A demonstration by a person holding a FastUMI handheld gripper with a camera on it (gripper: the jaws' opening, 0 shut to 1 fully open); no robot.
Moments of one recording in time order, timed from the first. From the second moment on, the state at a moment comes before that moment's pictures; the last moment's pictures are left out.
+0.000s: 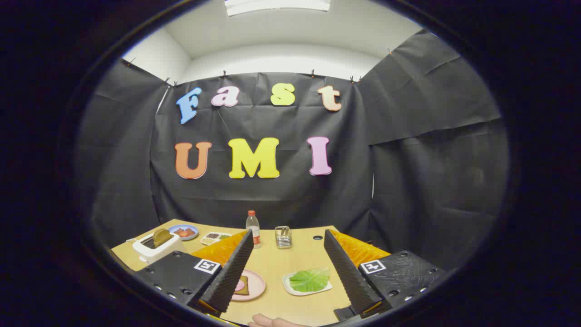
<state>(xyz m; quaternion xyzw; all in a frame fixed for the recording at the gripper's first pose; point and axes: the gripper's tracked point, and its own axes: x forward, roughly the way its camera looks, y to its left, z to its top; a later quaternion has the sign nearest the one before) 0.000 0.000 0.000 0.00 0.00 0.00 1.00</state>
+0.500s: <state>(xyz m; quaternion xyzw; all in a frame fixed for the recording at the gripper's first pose) 0.038 -0.023 -0.035 0.02 0.05 0.00 1.00</state>
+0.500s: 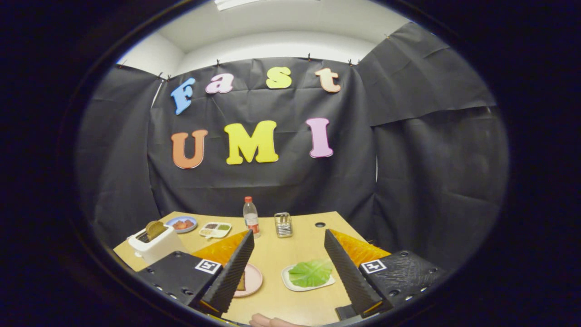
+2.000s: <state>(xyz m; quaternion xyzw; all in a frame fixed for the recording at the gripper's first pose) 0.234 -0.129 -0.300 -0.02 0.31 -0.09 0.95</state>
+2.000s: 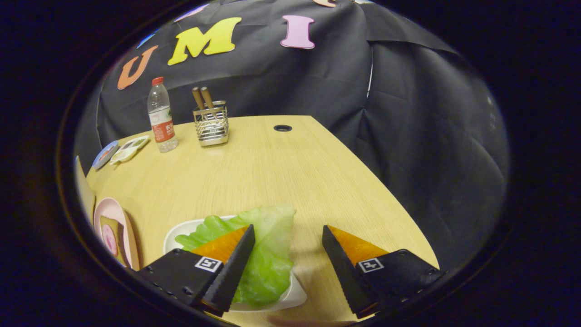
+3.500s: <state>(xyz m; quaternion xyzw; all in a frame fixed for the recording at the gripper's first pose) 0.155 0.016 -0.165 -0.03 0.21 0.04 0.98</state>
